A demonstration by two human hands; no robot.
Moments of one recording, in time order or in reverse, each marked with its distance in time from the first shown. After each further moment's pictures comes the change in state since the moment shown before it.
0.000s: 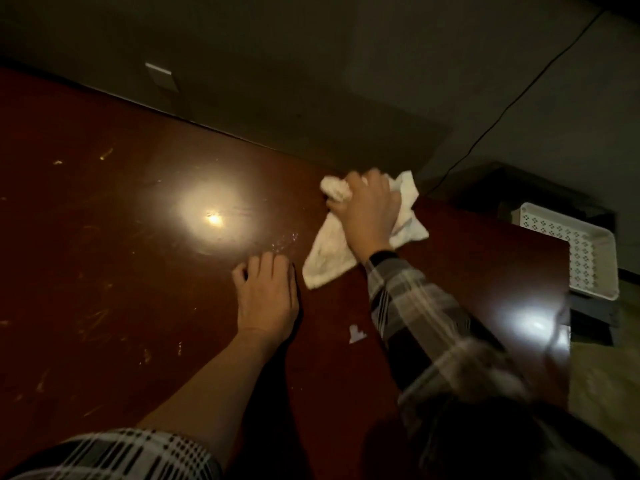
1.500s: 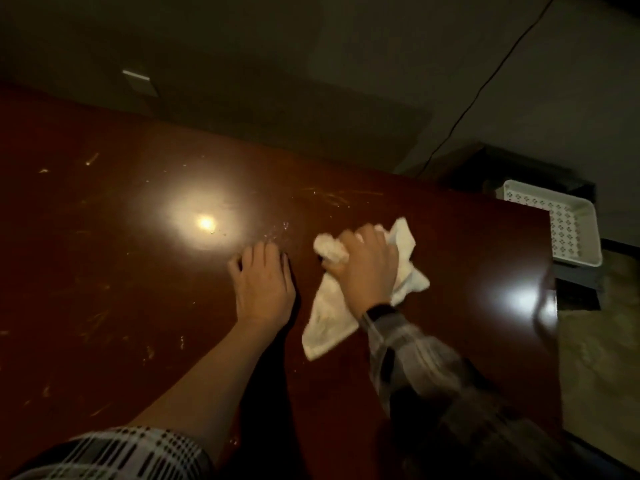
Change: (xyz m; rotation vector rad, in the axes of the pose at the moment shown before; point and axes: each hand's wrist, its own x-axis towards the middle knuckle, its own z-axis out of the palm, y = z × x) left_hand -0.002 -0.001 0.002 -0.031 -0.041 -0.040; right_hand -0.112 0.003 -0.007 0.049 -0.039 0.065
